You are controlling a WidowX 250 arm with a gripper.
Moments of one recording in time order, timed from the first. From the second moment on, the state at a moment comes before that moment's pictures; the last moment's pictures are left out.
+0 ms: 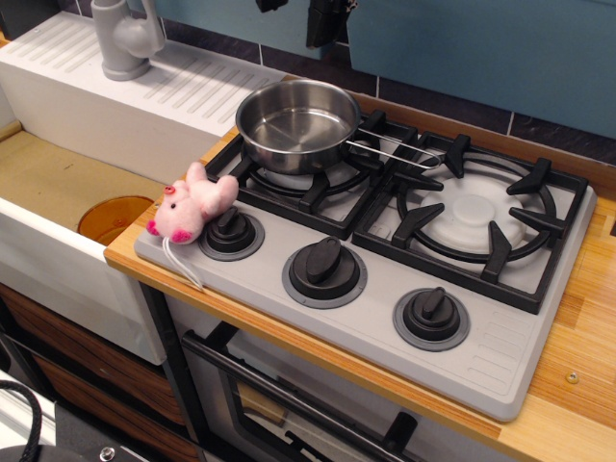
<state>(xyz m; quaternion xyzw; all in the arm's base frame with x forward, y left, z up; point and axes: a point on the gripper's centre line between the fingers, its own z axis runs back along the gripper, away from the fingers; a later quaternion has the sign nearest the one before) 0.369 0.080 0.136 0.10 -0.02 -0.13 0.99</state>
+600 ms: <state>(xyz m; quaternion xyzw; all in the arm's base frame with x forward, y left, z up) 0.316 0.099 0.124 0.09 -0.07 -0.11 0.99</state>
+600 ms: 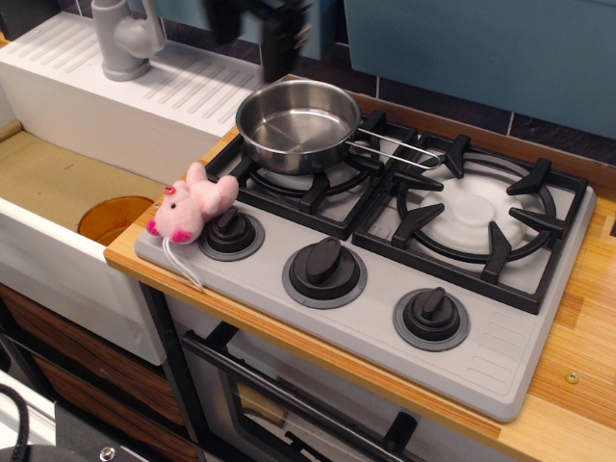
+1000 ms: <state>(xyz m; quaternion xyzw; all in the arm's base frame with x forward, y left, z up) 0.276 0.117 0.102 0.11 -0.10 -0.11 0.98</state>
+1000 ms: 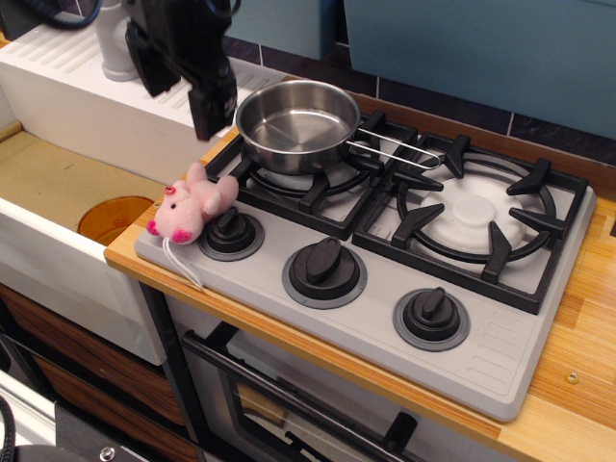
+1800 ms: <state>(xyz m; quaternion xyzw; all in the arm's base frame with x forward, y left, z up) 0.250 0.125 0.059 0.11 -0.17 -0.11 0.97</state>
